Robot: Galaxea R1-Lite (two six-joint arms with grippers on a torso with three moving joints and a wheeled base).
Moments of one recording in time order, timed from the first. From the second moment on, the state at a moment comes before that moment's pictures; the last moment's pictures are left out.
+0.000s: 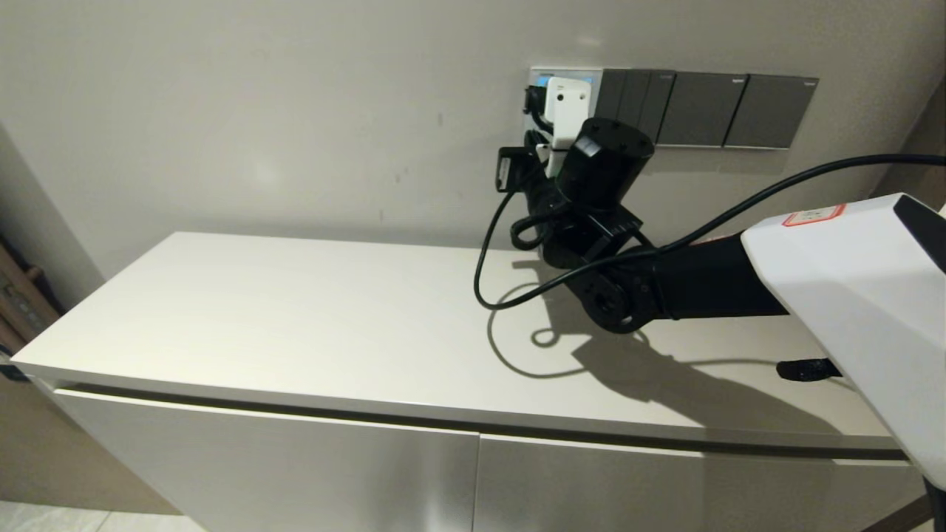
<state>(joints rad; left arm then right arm) 0.00 0.00 0.00 0.01 0.00 0.01 0.62 2.18 -1.66 -1.01 -0.53 -0.20</state>
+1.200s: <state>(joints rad) 0.00 0.00 0.00 0.01 0.00 0.02 0.54 1.93 -1.31 -0.99 -0.55 -0.20</state>
